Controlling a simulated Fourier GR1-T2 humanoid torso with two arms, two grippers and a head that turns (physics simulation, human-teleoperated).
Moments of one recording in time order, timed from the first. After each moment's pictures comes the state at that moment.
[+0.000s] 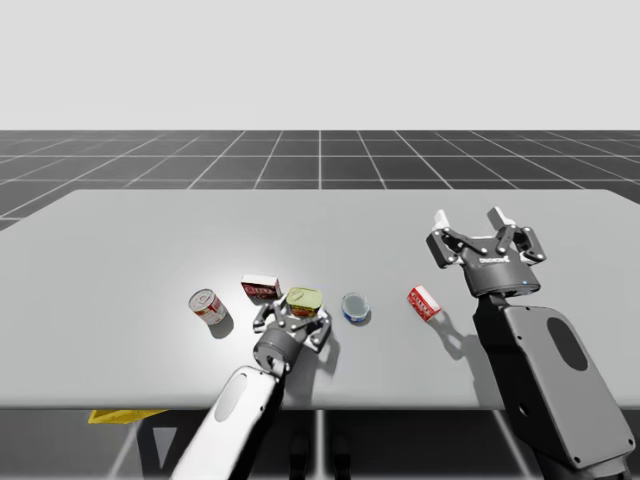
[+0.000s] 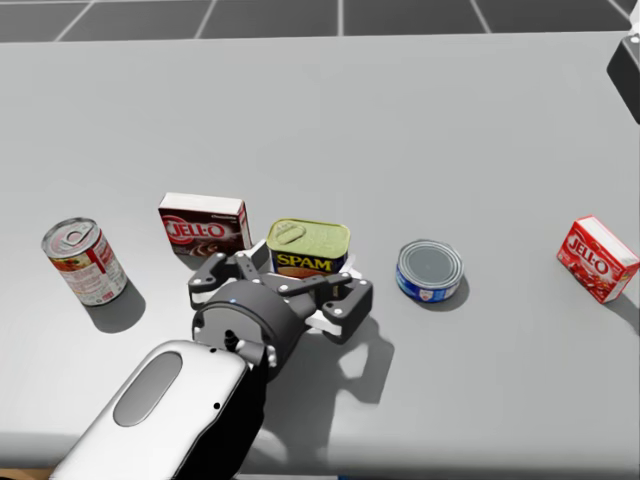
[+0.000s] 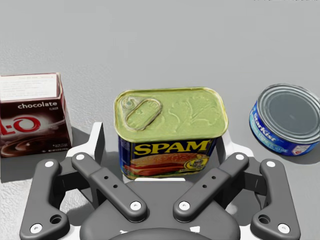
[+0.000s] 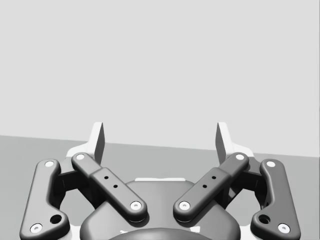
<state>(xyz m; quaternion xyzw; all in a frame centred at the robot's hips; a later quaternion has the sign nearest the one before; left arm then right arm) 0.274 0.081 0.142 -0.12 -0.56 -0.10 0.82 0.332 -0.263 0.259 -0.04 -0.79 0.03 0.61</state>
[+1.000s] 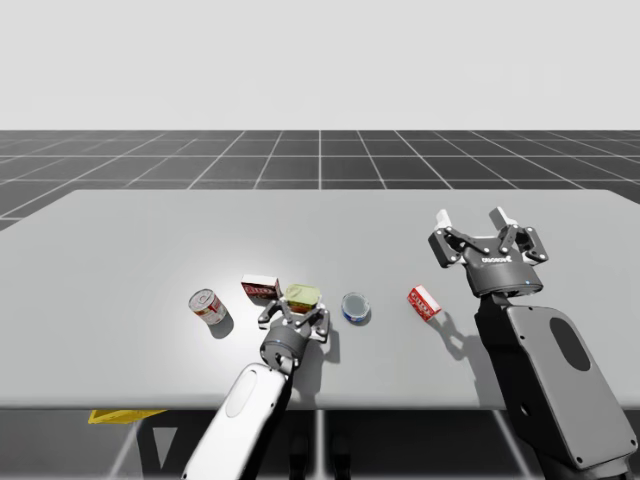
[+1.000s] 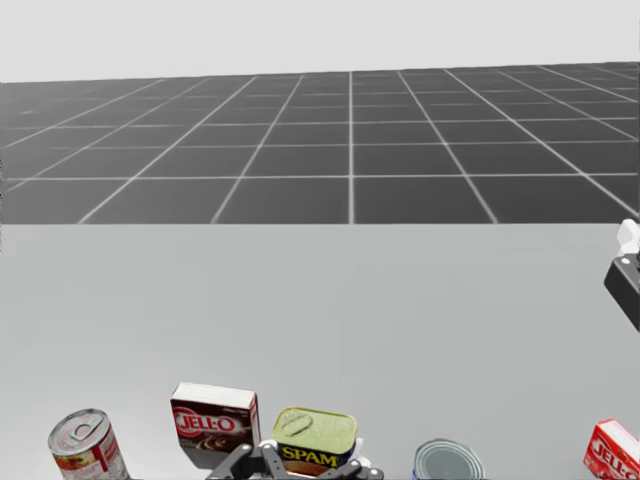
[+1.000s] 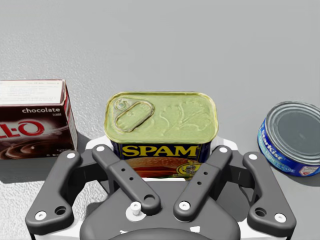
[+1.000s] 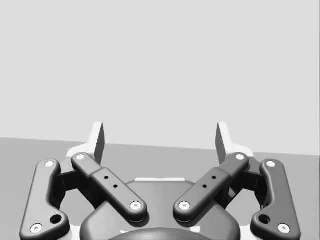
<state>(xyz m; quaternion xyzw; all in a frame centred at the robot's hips) 0.278 0.068 0.143 -0.09 -0.57 -0.07 0.81 0.332 -0.266 0.260 -0.04 -0.79 0.02 0.61</state>
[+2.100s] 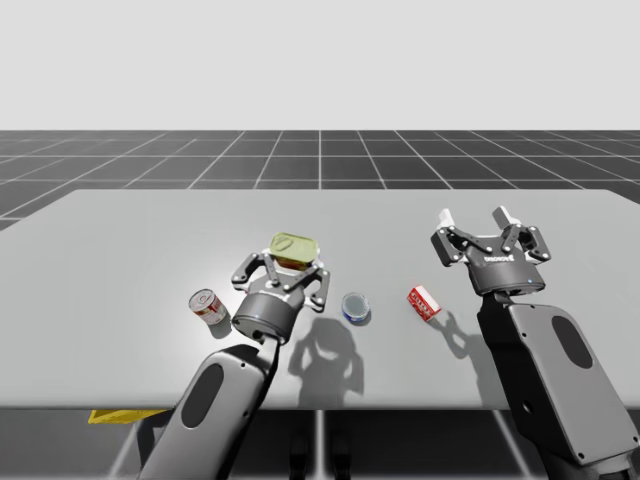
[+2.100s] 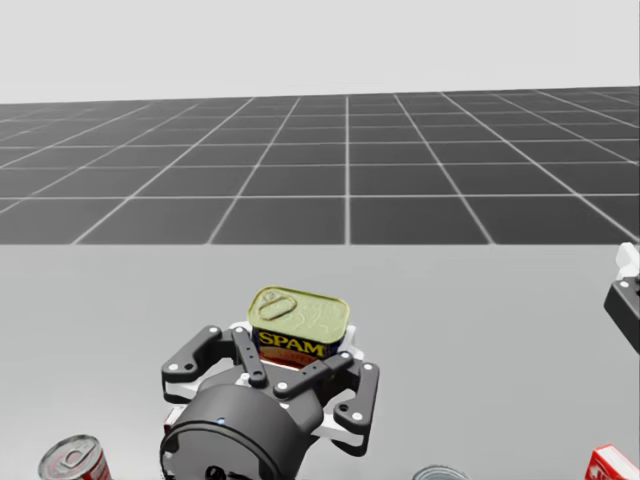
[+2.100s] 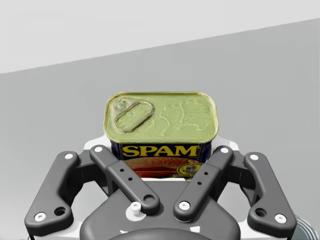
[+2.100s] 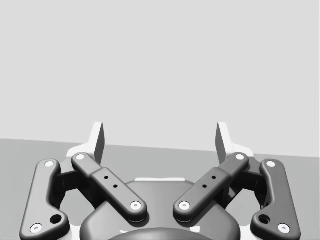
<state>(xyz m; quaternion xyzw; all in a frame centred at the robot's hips) 0.279 0.074 0.259 -0.05 -0.69 -0.11 0.72 0.334 -0.271 0.260 -0.04 -0.79 0.02 0.61</state>
